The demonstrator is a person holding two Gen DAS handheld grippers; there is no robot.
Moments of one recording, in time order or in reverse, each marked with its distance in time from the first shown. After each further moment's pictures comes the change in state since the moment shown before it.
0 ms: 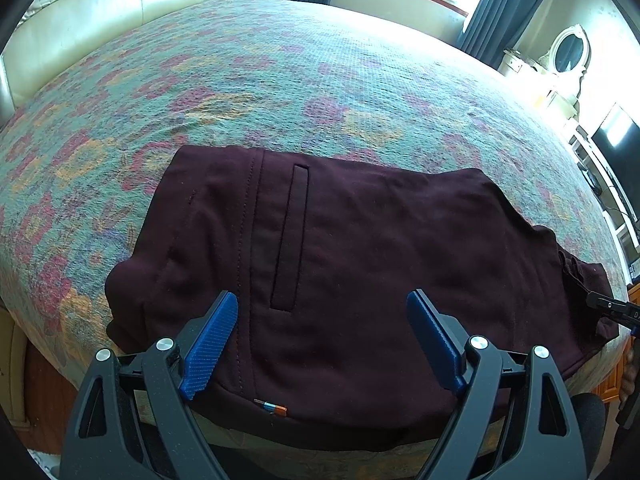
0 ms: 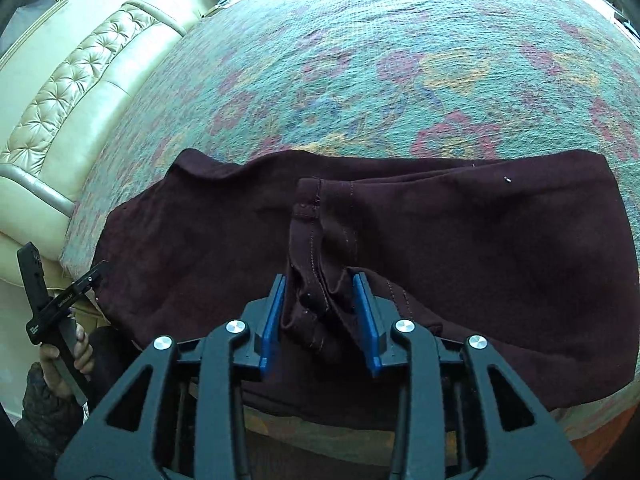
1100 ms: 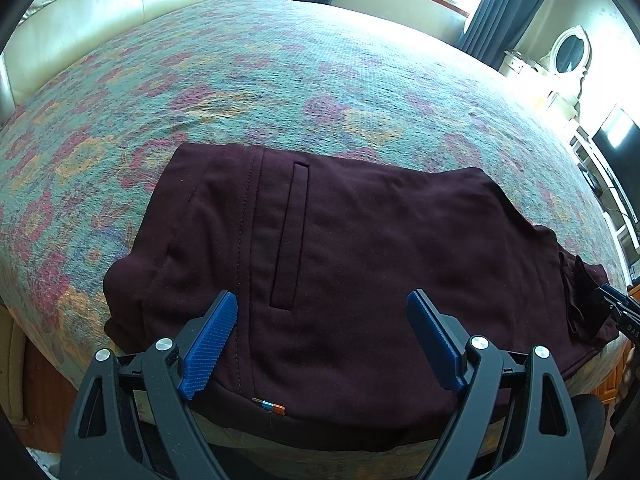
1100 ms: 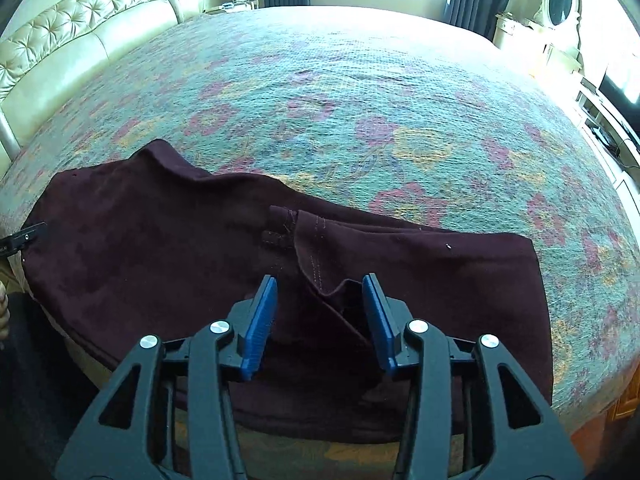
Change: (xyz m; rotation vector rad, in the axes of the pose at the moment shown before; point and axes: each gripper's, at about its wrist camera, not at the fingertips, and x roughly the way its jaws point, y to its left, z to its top) left arm 0.002 0.001 0.000 -0.002 0.000 0.001; right arm -0.009 0.030 -0.012 -0.251 -0.158 -0.353
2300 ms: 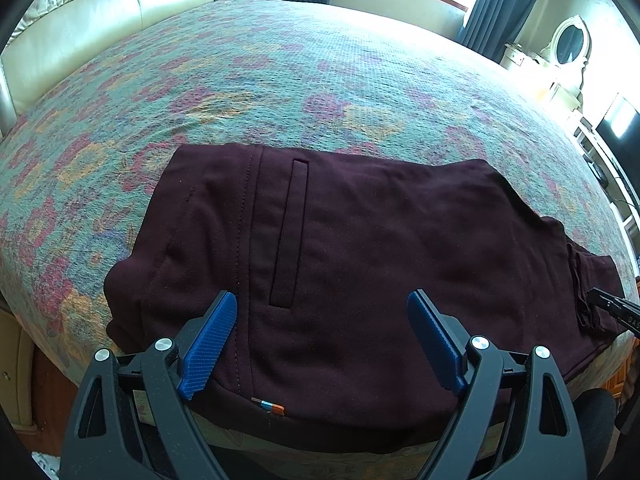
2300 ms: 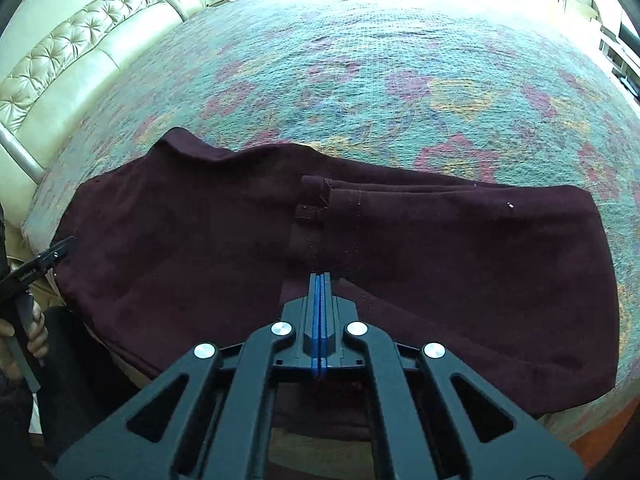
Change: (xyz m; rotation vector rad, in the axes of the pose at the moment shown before) left arm 0.001 -0.006 -0.004 0.026 0.001 0.028; right arm 0.024 0.006 -0.007 0.079 0.109 0.139
